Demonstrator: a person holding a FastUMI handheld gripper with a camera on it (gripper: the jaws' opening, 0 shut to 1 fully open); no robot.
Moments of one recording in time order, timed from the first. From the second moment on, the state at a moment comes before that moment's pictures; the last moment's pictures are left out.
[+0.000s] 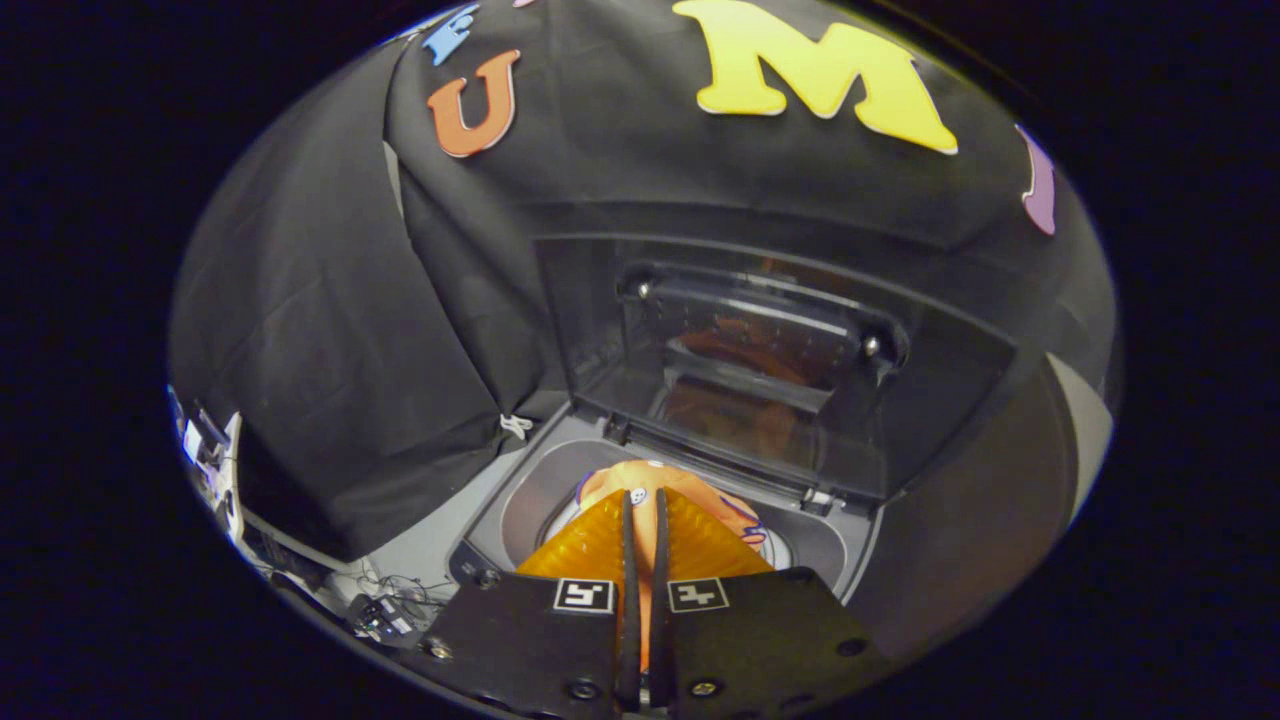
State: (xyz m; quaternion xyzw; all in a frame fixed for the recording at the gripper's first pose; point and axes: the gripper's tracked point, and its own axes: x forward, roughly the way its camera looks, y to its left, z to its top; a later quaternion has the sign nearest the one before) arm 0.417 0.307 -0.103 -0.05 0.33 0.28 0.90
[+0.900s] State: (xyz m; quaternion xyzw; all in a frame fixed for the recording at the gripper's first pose) arm 0.433 0.311 -0.183 -0.04 0.40 0.23 0.89
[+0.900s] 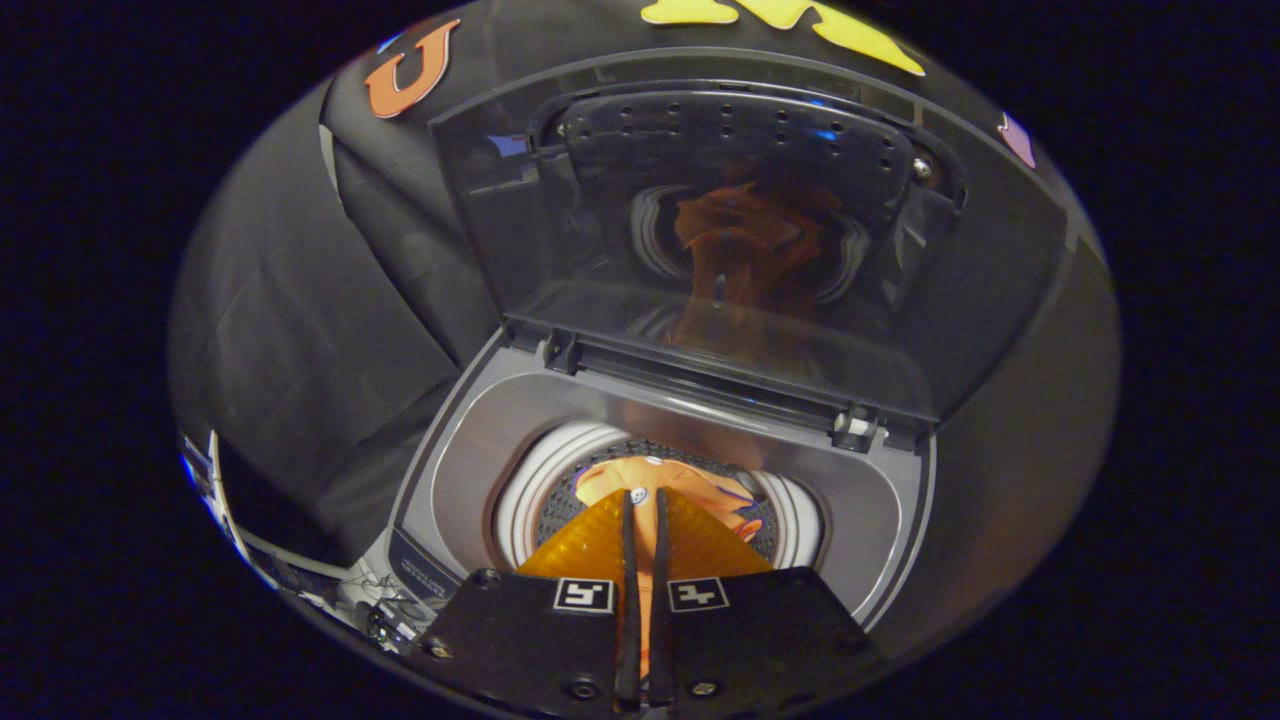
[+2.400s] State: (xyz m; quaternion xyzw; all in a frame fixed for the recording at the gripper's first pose) arm 0.434 0.339 -0.055 -0.02 0.38 0.26 0.89
